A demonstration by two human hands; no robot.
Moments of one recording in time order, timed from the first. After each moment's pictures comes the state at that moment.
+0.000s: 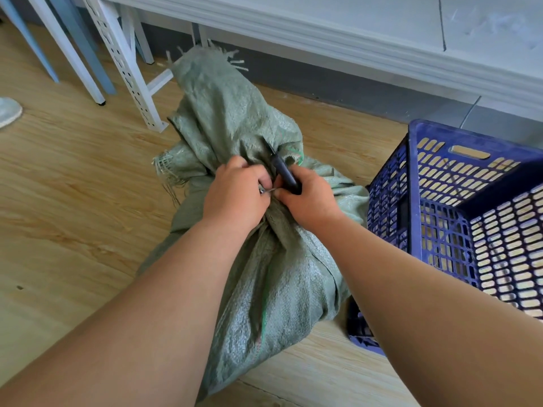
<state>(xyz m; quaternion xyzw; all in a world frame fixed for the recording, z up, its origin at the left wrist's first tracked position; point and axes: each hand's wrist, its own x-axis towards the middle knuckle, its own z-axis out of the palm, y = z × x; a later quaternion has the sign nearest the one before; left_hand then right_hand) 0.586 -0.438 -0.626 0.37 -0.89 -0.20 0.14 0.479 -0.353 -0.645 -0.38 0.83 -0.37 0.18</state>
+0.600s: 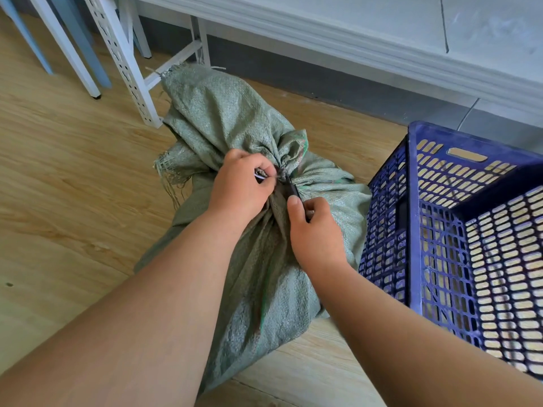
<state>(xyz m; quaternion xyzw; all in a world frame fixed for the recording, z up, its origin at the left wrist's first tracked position) 0.576 -0.446 -0.631 0.38 -0.85 -0.32 0.19 0.531 -0.317 -0.647 -0.17 0.88 -0.40 0.21</state>
